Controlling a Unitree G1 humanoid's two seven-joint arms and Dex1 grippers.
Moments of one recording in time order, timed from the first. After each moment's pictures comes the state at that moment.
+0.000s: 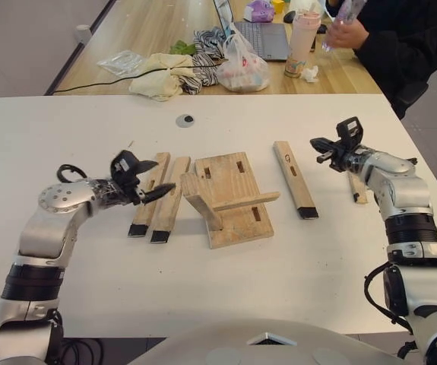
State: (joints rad) left arm -0.09 0.70 0.09 -0.16 -0.38 0.53 -0.74; right arm -0.52 -0.52 -0.06 0.42 0.23 0.40 0.61
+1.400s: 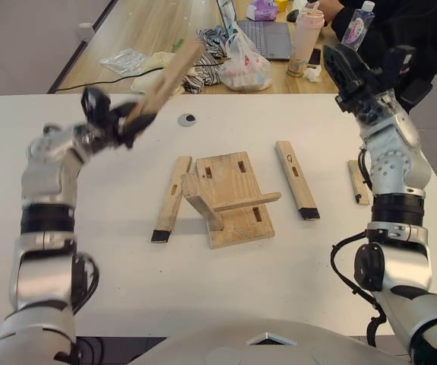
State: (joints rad) left arm -0.75 0.57 0.12 0.44 -0.49 0.20 -1.02; right arm -0.71 -0.34 -0.27 0.31 0.71 0.38 0.80
